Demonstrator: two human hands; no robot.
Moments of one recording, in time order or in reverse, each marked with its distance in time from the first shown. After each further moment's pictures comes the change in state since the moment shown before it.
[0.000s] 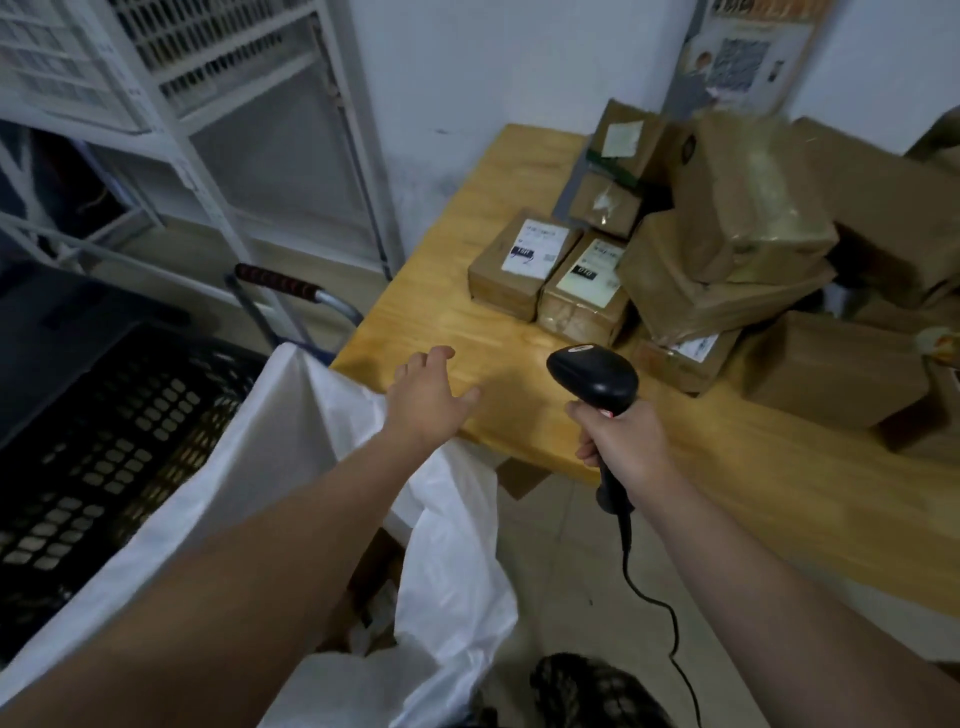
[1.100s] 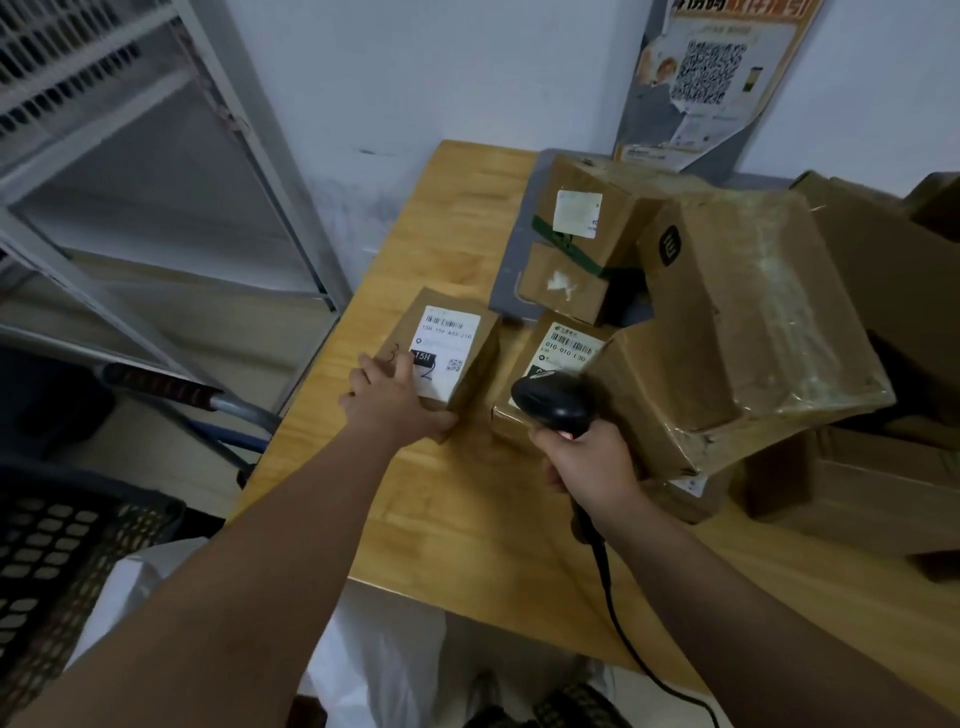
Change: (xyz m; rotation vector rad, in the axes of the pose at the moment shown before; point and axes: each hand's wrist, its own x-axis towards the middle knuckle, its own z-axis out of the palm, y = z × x) left_hand 0.227 0.048 0.028 0.427 -0.294 -0.111; right_hand 0.178 -0.049 0.002 -0.069 0.032 0.095
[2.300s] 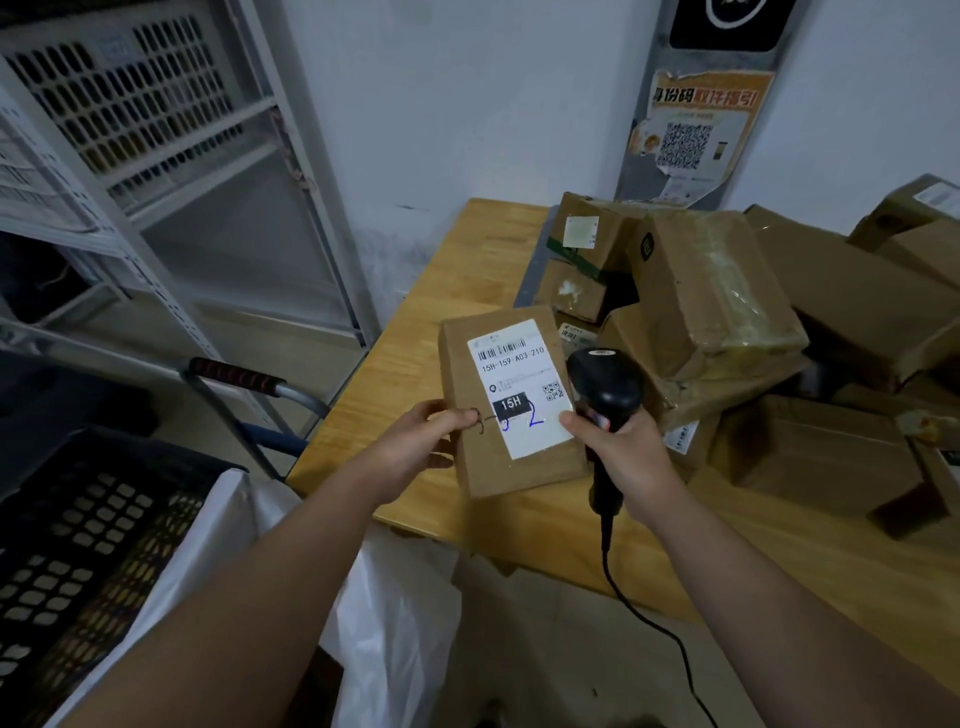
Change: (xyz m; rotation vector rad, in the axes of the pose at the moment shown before) left_hand -0.138 -0.041 0.007 -1.303 -0.270 0.141; right_hand -0.075 0.020 -0.026 0.360 -0.072 -0.235
